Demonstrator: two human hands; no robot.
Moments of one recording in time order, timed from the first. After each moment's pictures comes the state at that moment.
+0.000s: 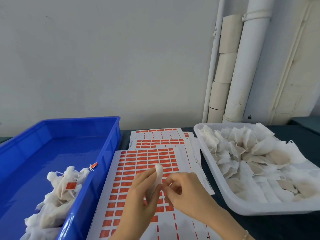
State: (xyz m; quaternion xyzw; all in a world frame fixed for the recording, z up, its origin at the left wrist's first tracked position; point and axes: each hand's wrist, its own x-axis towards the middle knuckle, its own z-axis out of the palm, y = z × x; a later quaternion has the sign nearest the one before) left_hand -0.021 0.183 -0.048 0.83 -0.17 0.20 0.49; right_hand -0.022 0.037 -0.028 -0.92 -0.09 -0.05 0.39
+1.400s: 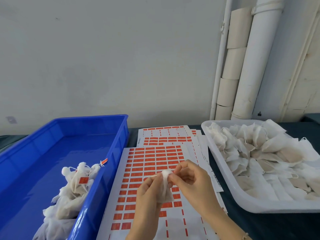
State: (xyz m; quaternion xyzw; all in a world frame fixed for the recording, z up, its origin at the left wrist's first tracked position) left_hand -0.016 0.167 -0.040 0.57 0.18 -0.03 0.80; right_hand -0.025 0.049 -0.035 -0.80 -0.02 -0.18 0.57
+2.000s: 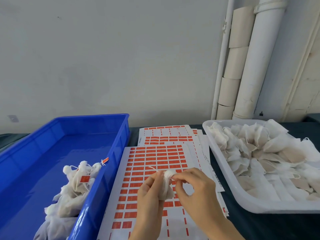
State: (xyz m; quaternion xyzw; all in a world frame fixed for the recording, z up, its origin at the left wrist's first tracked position) left_hand -0.023 0.167 -0.041 0.52 0.11 -0.03 0.85; right_hand -0.041 0.052 -0.040 -0.88 -0.09 -0.30 0.36
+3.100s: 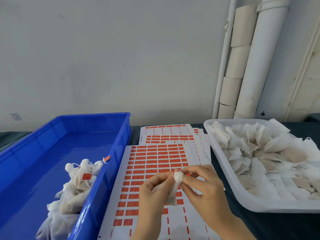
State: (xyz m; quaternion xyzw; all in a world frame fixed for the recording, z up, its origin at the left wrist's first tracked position) left_hand -0.038 0.165 -0.026 0.65 0.05 0.01 0.76; right_hand -0.042 0.032 -0.039 -0.85 -0.18 -0.42 0.27
